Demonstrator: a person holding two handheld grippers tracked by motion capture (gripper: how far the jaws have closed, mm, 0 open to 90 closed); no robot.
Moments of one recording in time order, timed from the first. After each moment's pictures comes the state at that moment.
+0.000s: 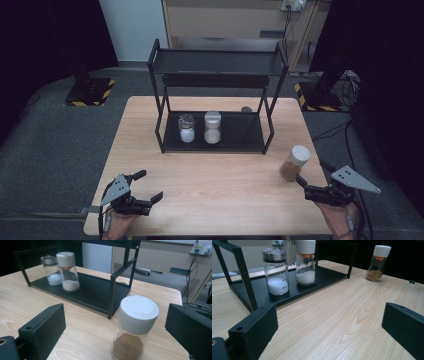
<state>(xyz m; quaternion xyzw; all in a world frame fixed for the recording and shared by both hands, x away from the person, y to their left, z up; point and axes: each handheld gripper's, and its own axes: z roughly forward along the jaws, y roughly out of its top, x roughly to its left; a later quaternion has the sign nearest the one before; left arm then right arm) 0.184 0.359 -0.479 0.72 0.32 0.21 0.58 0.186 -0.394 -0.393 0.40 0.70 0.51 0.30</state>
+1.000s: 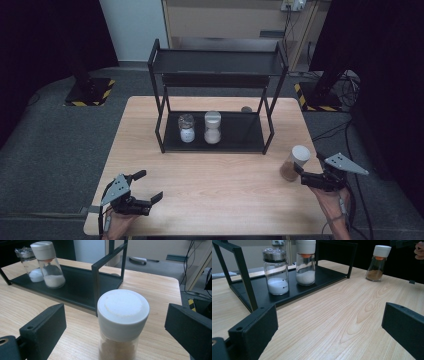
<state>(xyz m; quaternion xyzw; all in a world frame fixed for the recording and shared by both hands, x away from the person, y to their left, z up) 0.184 0.359 -0.479 0.72 0.32 0.21 0.58 0.232 -0.393 -0.404 0.43 0.70 0.49 0.29</state>
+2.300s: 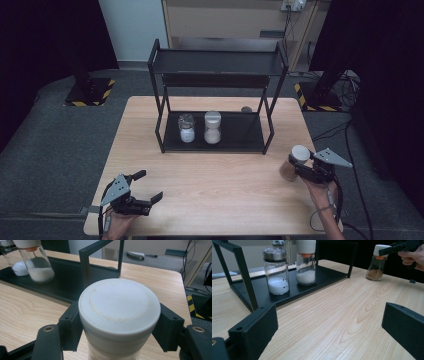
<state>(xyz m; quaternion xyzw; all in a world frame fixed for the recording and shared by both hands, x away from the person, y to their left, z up) 0.183 0.359 -0.478 0.72 0.32 0.21 0.58 0.261 -0.381 -0.427 0.44 0.71 0.47 0.29</state>
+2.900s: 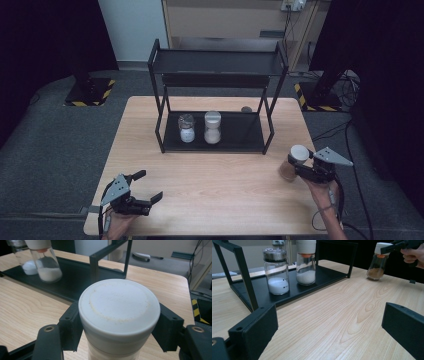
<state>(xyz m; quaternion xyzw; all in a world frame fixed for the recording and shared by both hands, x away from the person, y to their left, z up) 0.183 0.359 -0.478 0.72 0.32 0.21 0.58 0.262 -0.384 -0.416 0.42 0.72 0.47 0.28</state>
